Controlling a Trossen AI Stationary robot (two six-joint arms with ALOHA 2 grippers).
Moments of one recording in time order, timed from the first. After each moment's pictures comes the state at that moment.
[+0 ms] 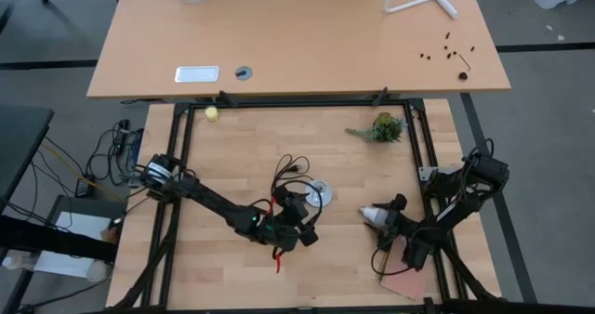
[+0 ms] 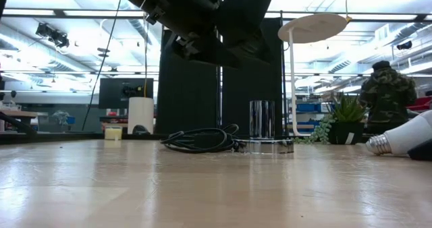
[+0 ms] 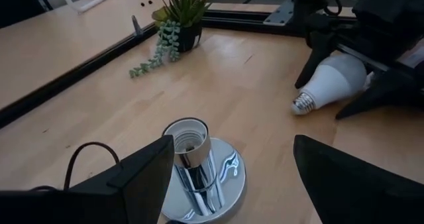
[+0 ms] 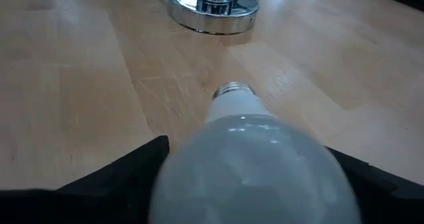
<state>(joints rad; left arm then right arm) -0.42 1.93 1.19 0.17 -0.95 -0.40 1.05 1.76 0.44 -0.30 1.10 1.52</state>
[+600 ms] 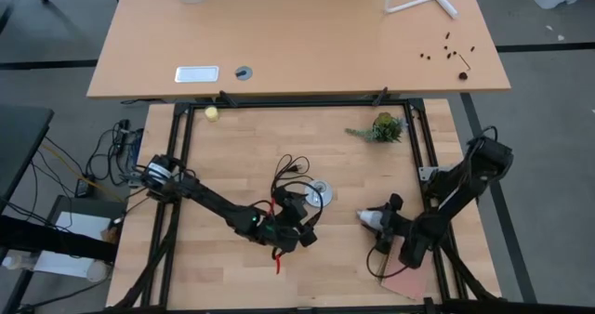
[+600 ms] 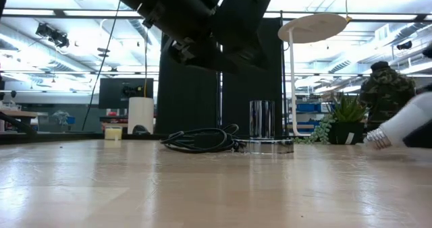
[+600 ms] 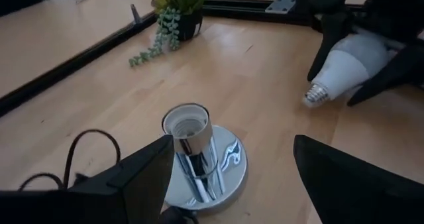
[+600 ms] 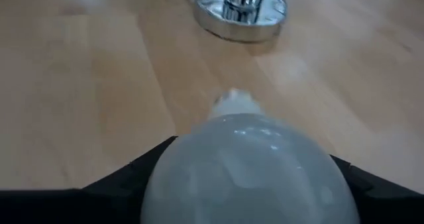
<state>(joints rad) -0.42 1.94 1.19 0.11 -0.94 -0.46 0.97 1.59 0.44 -0.21 1.00 1.23</state>
